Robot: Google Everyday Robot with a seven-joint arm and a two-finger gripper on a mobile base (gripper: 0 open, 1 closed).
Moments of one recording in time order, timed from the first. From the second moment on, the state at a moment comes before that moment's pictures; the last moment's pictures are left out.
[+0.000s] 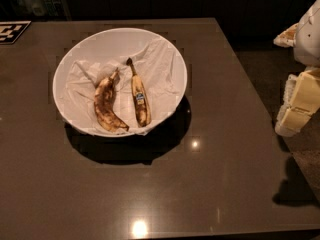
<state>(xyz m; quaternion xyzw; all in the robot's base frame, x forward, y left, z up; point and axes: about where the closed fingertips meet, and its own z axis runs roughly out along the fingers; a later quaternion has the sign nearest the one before) 0.438 -0.217 0.976 -0.60 0.78 -0.03 0.16</state>
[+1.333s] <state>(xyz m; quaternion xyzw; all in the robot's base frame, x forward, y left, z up) 0.445 -0.164 0.978 -0.59 0.79 -0.13 0.07</state>
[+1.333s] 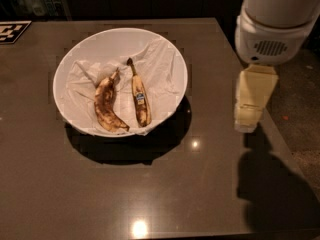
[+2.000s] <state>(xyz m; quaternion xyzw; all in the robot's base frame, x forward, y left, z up) 0.458 -0.141 0.984 -0.58 0.80 -0.10 0.11</state>
